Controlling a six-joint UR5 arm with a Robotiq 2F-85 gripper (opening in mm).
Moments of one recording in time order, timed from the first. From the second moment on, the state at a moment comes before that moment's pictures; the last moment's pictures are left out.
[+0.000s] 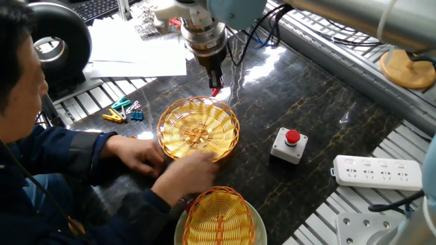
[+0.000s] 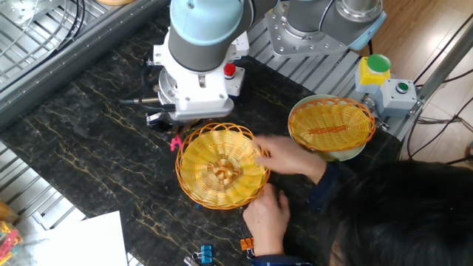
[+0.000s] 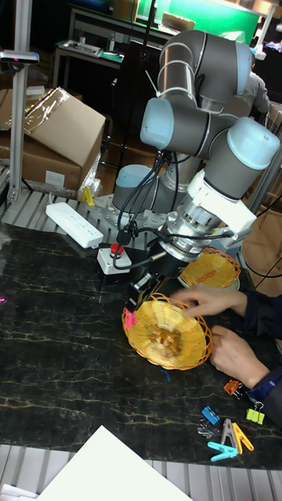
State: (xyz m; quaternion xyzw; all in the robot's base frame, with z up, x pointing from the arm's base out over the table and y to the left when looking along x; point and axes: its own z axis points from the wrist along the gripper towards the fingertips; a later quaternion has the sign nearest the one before) arm 0.566 0.012 0.115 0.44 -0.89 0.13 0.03
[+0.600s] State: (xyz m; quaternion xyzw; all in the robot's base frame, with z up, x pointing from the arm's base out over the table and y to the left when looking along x) arm 0.556 0.011 0.103 0.43 -0.90 0.11 0.02
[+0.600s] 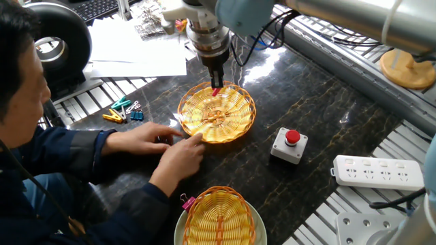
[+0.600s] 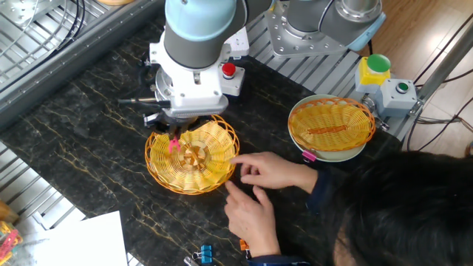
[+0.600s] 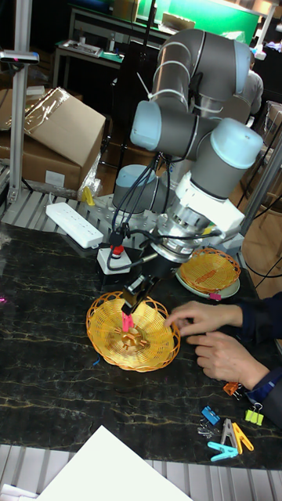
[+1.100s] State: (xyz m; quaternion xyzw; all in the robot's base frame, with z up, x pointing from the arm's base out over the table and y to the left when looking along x) arm 0.494 0.025 0.118 0.44 -0.89 0.11 0.05
